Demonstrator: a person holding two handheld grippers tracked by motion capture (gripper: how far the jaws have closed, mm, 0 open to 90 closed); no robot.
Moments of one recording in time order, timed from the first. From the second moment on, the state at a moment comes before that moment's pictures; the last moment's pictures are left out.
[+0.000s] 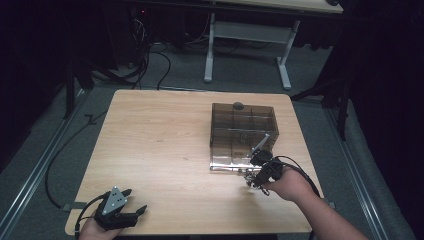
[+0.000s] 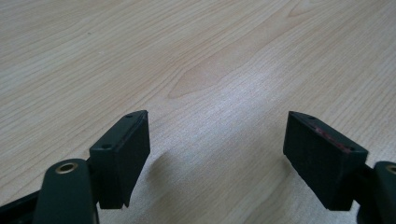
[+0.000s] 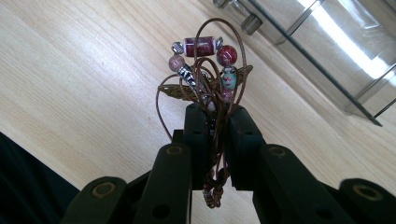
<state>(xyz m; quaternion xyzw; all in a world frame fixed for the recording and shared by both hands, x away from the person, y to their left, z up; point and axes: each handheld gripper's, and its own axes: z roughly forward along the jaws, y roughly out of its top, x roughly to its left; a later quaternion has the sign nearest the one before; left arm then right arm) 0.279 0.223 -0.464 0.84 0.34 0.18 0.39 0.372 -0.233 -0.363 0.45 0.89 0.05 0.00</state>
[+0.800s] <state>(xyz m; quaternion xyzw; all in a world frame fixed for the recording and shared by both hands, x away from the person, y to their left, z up) 0.279 0.223 -0.464 0.84 0.34 0.18 0.39 0.403 -0.221 -0.348 0.46 0.89 0.05 0.00</state>
